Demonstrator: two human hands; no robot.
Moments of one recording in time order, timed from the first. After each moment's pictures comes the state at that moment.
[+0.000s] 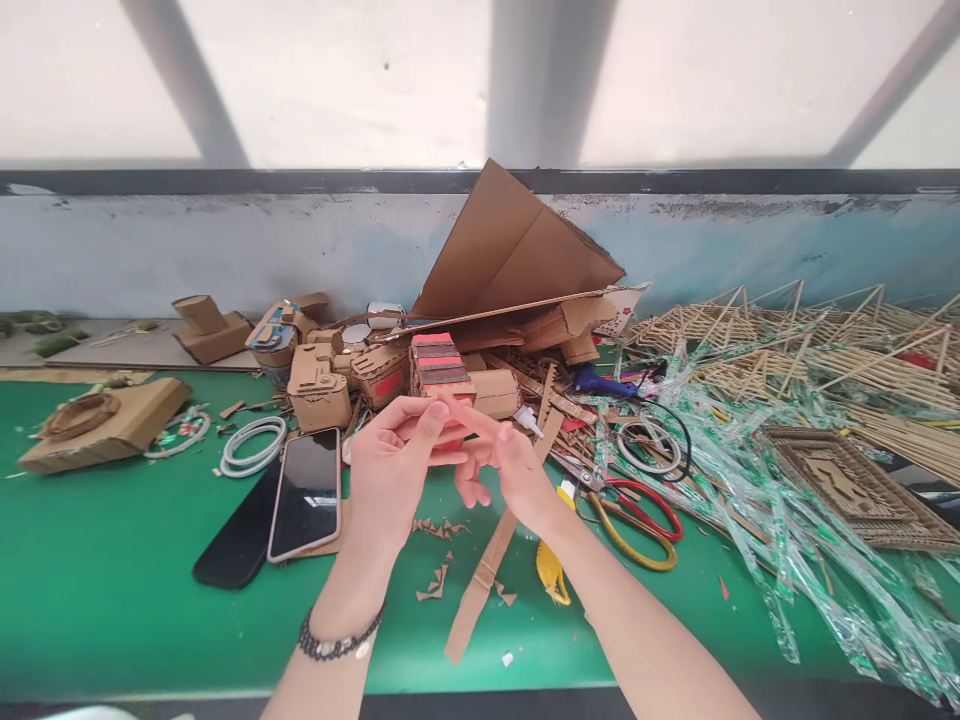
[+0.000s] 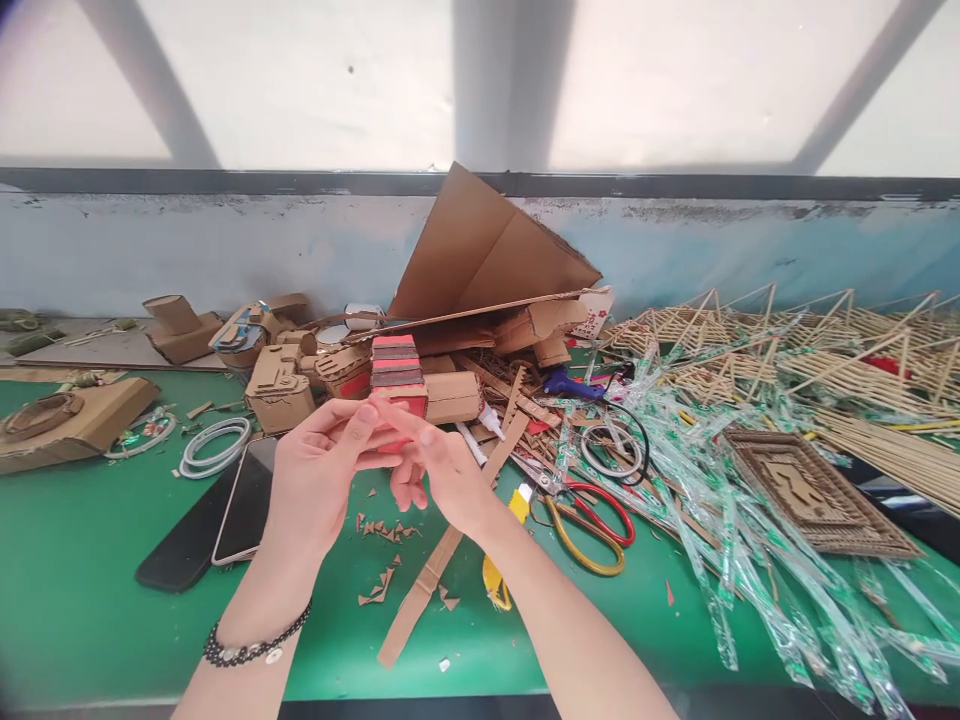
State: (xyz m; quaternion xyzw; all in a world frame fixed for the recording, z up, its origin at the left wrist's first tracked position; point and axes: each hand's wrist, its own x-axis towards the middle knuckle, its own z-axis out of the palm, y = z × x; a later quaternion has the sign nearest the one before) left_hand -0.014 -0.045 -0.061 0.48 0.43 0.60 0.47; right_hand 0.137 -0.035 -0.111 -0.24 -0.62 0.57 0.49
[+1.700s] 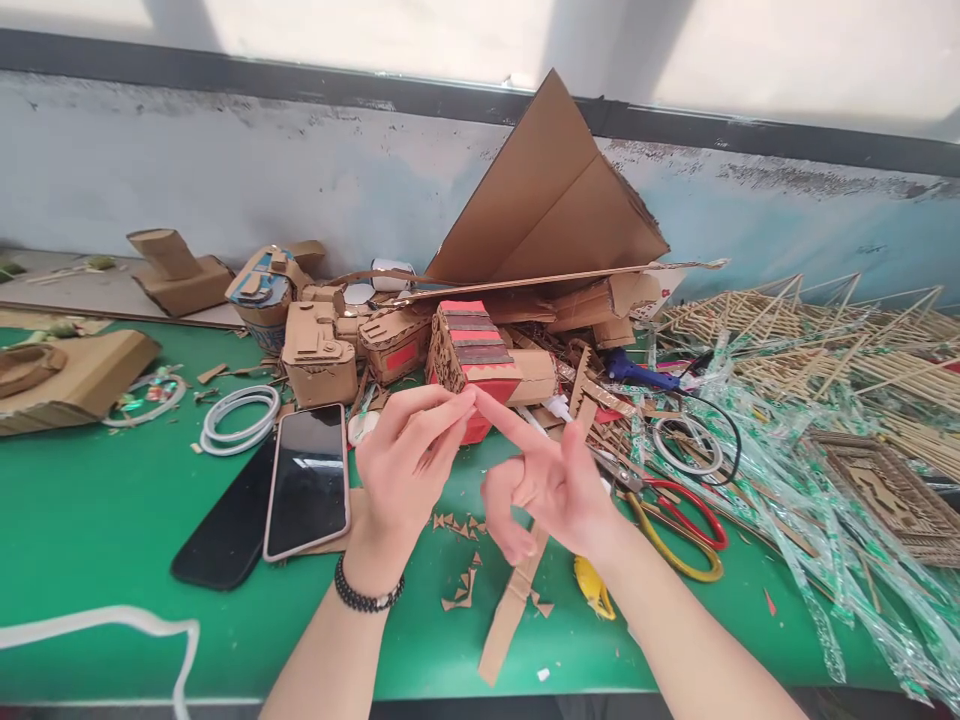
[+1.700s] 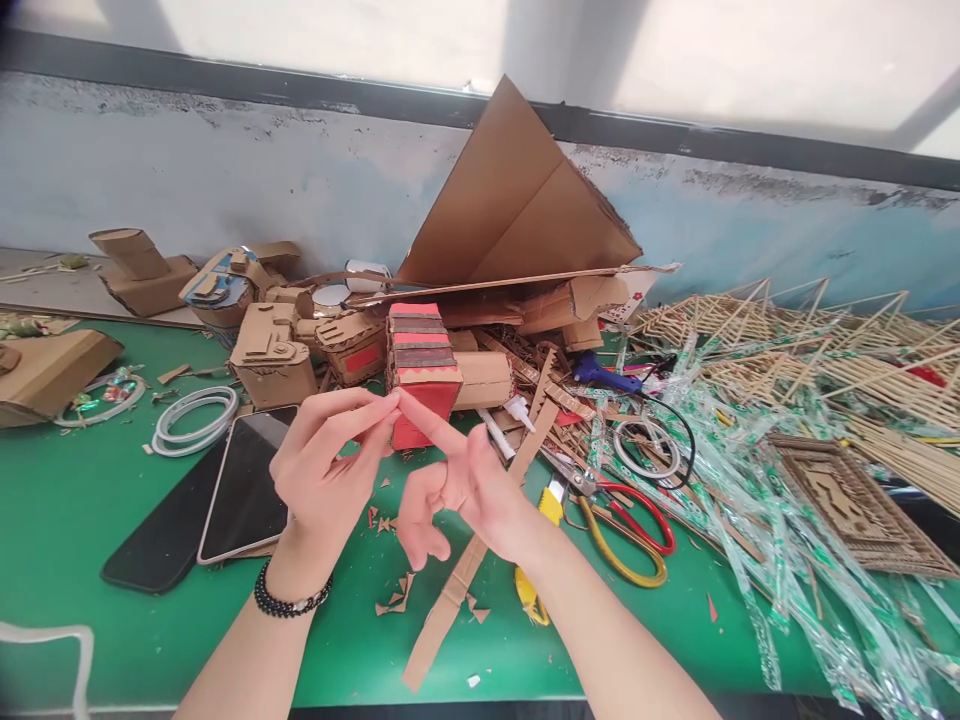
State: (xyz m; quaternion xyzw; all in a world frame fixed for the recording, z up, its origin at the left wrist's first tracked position) left_hand -0.050 -0.012 -0.116 0.70 0.35 0.62 -0.08; right_hand 0.132 -0.044 -0.117 -0.22 -0.54 0.72 0.38
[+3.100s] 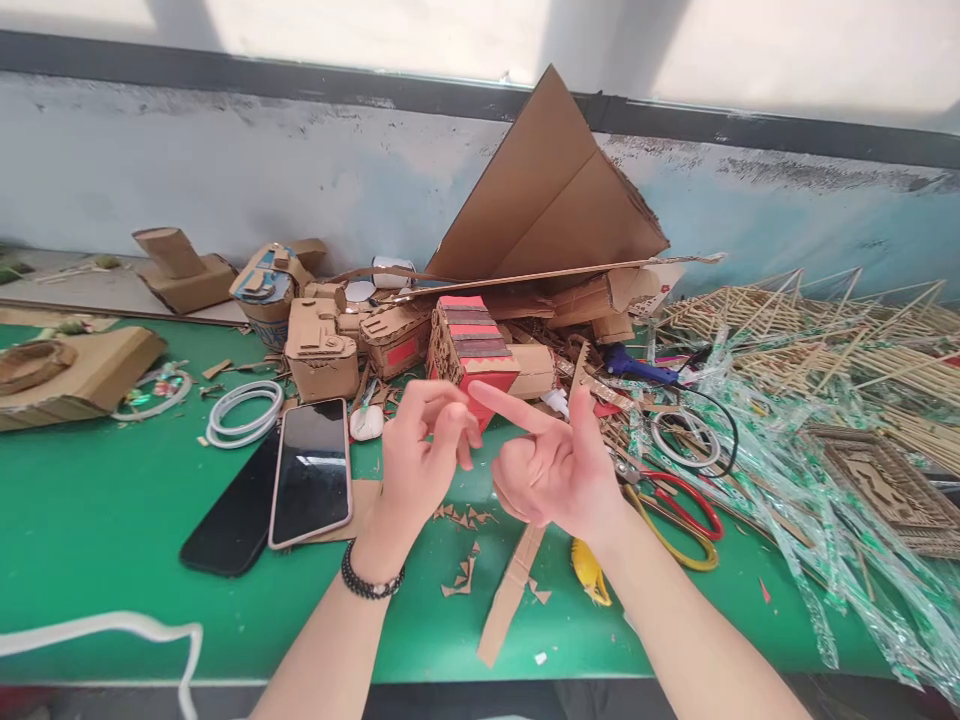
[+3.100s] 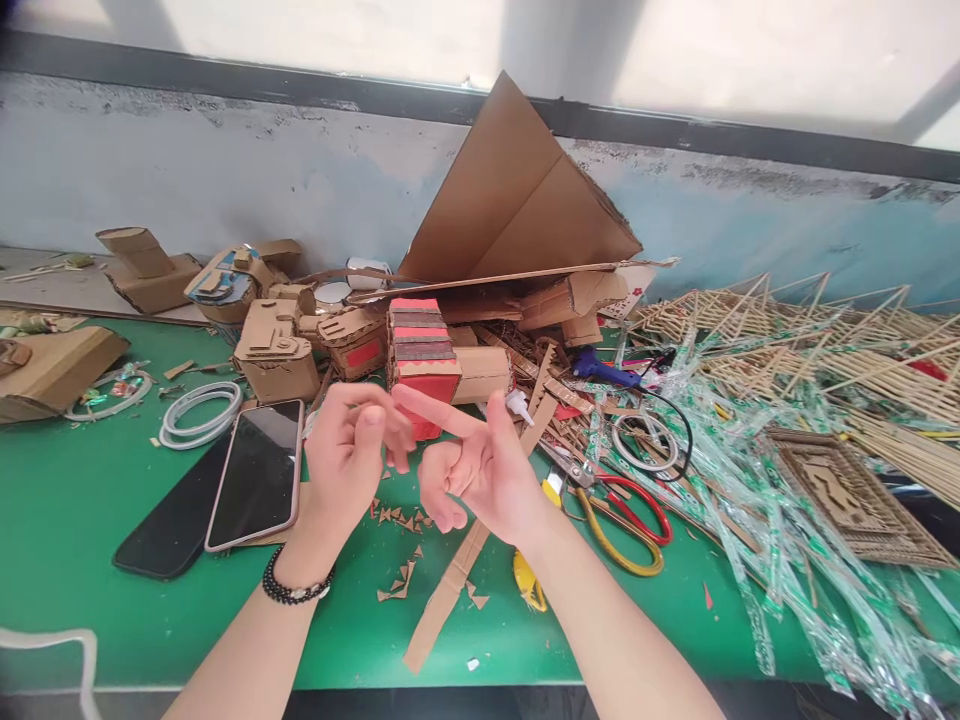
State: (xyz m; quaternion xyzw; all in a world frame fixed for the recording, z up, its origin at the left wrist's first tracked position) left_hand -0.040 -0.021 -0.119 0.63 0.33 0.61 0.35; right_hand 0.138 -0.038 -0.117 -0.16 -0.39 0.79 0.44
